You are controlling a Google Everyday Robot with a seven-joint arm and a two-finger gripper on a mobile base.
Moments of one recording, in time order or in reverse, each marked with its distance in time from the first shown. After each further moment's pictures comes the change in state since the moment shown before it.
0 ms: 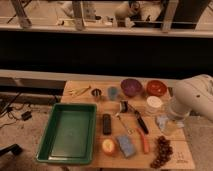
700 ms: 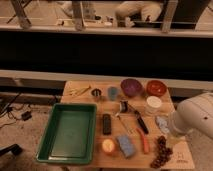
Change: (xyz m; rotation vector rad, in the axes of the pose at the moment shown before) arm 0.002 0.041 0.015 0.051 -0.017 -0.089
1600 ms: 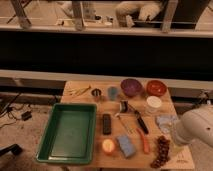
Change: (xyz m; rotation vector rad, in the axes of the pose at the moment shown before) arm 0.025 0.028 0.041 -0.030 -0.025 0.021
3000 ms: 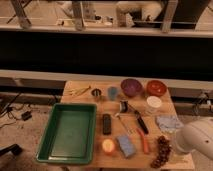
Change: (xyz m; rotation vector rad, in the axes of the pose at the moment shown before) arm 0.010 0.027 0.034 0.002 0.010 0.010
